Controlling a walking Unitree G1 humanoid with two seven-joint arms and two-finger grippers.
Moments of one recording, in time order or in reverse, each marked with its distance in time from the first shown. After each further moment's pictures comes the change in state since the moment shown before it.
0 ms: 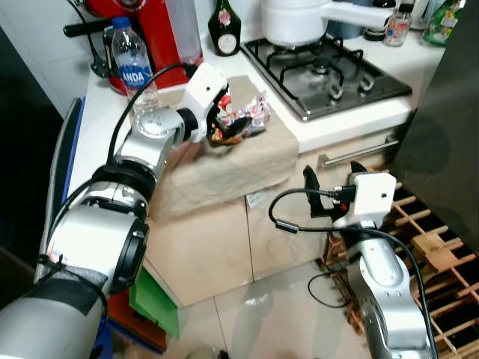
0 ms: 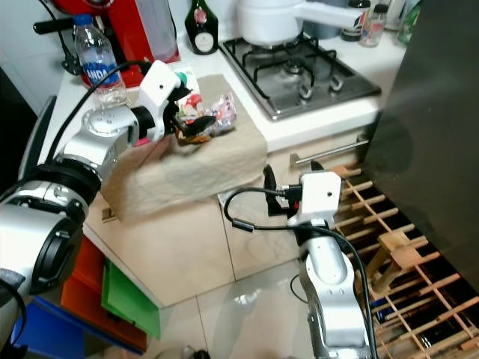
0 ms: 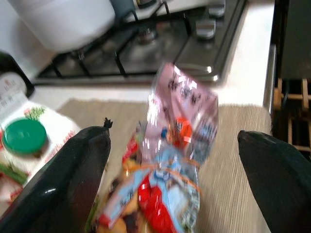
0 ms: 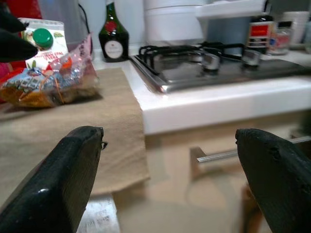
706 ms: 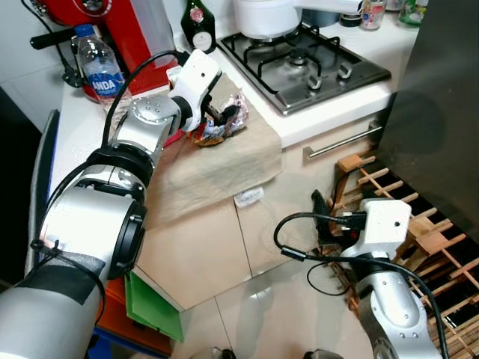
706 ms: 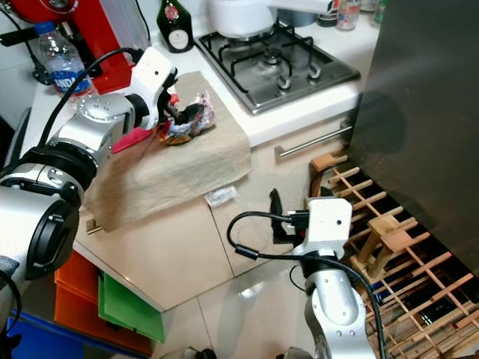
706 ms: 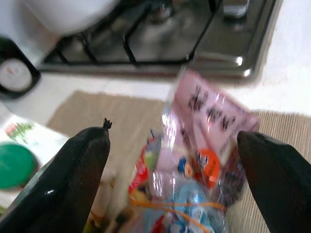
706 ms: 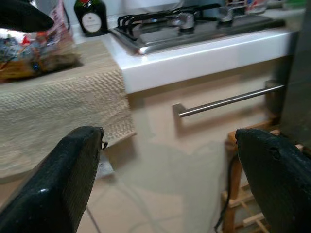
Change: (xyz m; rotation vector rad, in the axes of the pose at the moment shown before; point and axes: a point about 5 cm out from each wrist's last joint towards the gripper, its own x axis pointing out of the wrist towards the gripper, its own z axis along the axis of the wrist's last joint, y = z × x) left arm 0.005 0.011 0.009 -0.007 0.097 0.161; right arm -0.027 0.017 0.001 0.021 0.075 0.011
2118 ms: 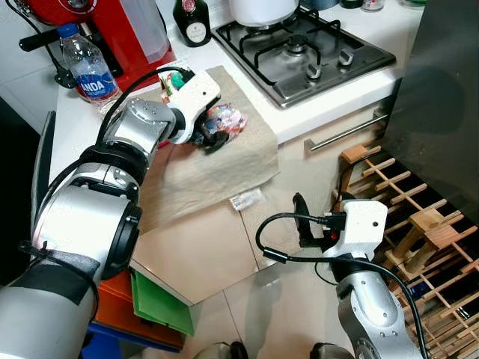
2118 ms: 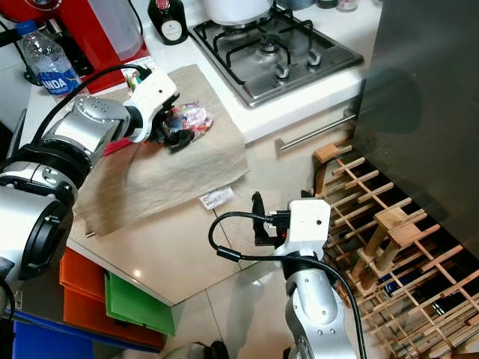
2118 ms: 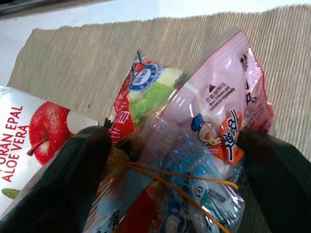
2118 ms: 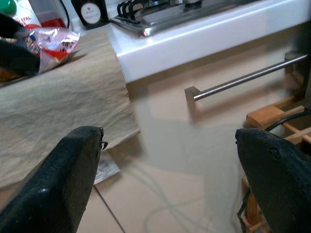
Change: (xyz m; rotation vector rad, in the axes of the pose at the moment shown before) left arm -0.009 0.004 -0.019 0.143 0.250 -0.134; right arm 0.005 0.014 -0.001 0.046 0.007 -0.003
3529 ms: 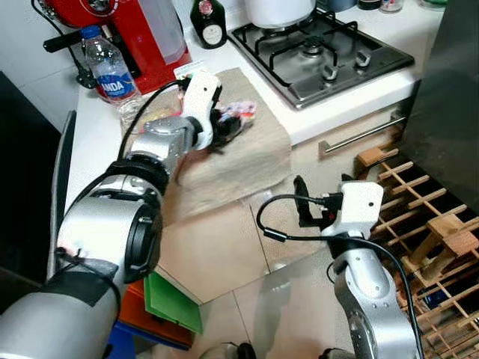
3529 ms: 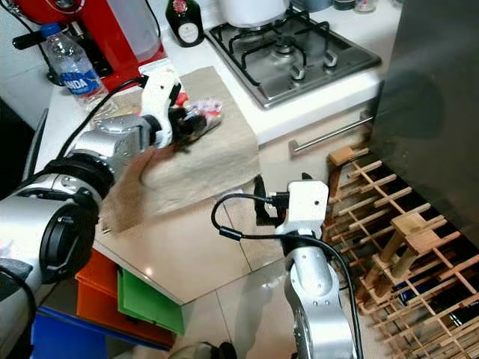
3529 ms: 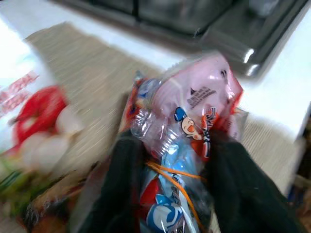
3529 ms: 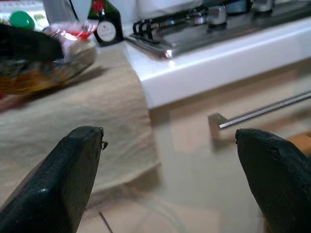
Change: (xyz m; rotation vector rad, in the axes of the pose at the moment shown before) left arm 0.022 -0.023 0.027 -0.593 -0.339 0.046; right arm 0.032 -0.003 0.005 -0.024 -0.074 -0.004
